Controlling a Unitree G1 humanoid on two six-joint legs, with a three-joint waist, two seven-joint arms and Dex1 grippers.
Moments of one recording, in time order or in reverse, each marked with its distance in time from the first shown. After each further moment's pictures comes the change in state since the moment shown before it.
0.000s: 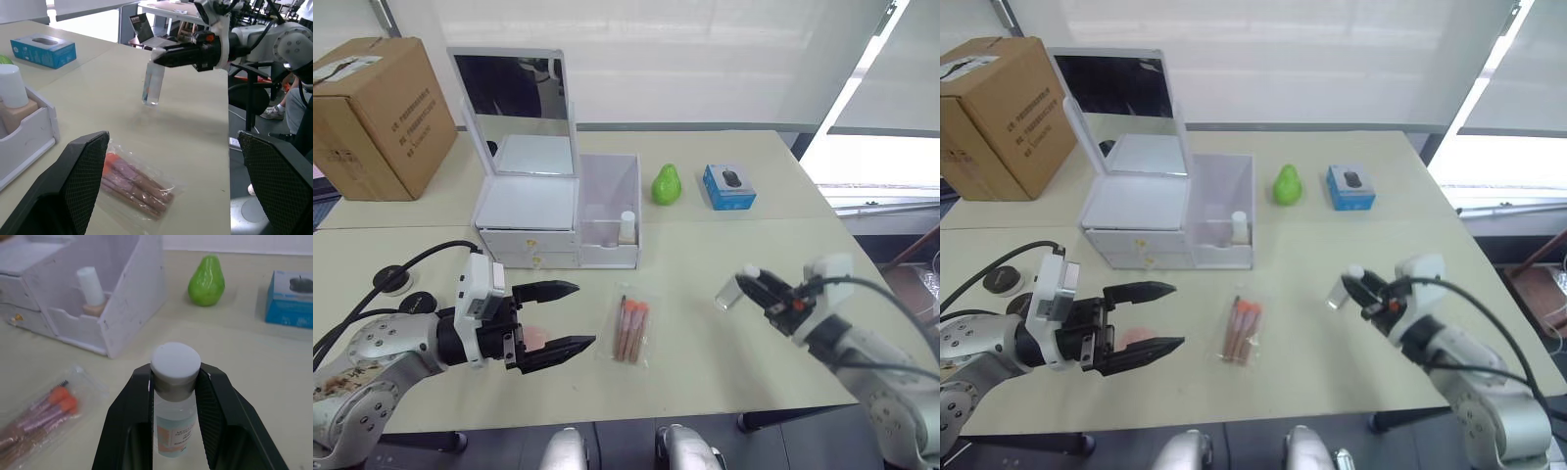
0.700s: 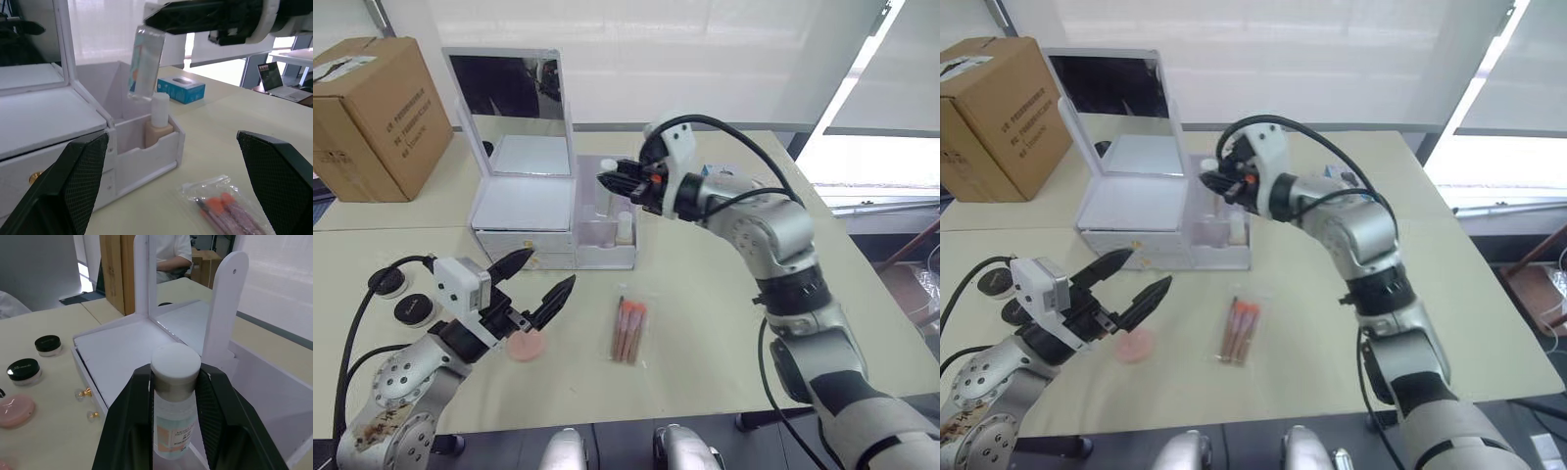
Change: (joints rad) left arm 0.072 -0.317 -0.011 -0.100 0.274 -0.158 0.425; right arm -0.939 0.312 0.508 0.752 -0.291 -0.076 0.148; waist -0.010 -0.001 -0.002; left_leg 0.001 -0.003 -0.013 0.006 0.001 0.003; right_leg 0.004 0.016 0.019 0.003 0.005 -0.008
